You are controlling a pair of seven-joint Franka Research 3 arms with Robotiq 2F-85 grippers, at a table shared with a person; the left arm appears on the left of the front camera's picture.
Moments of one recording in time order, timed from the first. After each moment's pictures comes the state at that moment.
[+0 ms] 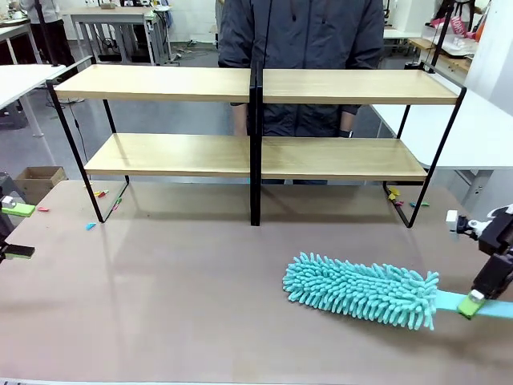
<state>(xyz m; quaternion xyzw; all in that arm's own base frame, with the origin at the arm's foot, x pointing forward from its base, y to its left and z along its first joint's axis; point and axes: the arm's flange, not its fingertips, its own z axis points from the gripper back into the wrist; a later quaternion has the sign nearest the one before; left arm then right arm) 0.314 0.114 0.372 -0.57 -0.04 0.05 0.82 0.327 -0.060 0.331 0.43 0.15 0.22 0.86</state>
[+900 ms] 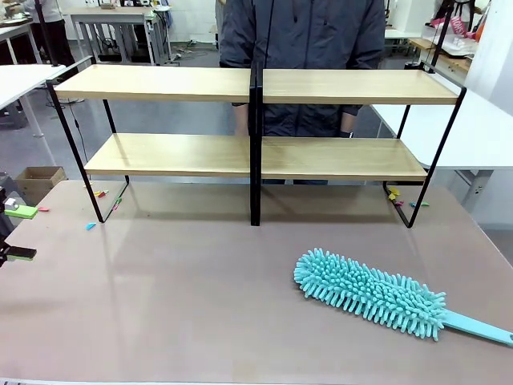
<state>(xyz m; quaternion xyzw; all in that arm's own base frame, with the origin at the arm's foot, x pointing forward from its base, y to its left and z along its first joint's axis) 0.314 0.113 0.369 -0.57 -0.03 0.05 0.82 0.263 -0.242 0.398 0.61 -0.11 0.01 0.79</state>
